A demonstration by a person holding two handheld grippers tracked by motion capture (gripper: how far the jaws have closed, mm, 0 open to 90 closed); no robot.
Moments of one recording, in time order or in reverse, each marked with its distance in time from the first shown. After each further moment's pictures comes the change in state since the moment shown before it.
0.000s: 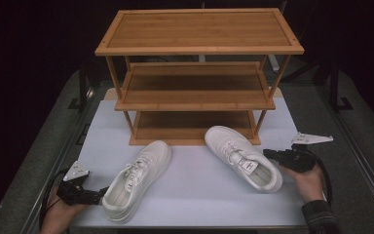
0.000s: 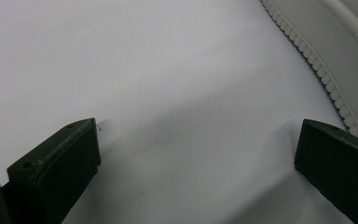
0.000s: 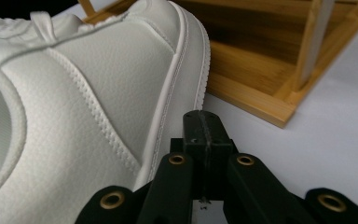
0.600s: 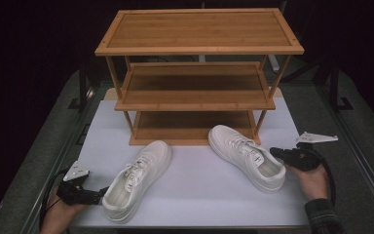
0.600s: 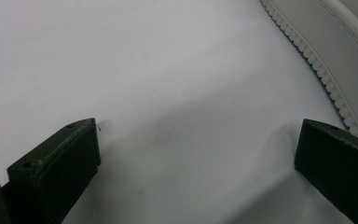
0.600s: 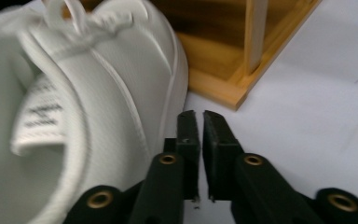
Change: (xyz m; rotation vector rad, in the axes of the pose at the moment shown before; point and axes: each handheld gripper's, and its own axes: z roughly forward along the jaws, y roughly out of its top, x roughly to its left) left arm 0.000 0.000 0.000 -0.001 0.000 0.000; right arm -0.015 -0.003 -0.010 0.012 -0.098 0.024
